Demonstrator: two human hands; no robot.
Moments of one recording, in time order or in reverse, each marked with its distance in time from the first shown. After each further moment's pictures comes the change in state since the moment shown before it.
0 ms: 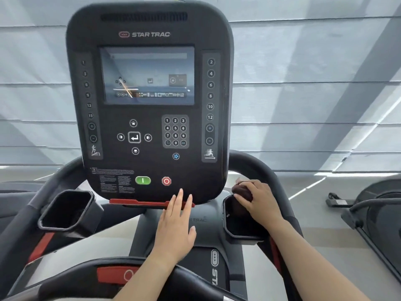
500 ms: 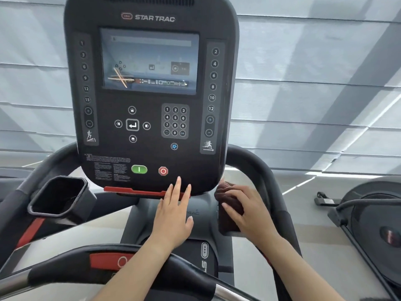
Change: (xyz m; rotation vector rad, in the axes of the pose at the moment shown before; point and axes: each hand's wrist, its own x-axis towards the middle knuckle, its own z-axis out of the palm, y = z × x) left_hand 0.007 0.002 0.007 -0.051 0.007 0.009; right_hand -0.056 -0.057 -0.025 0.138 0.019 -0.173
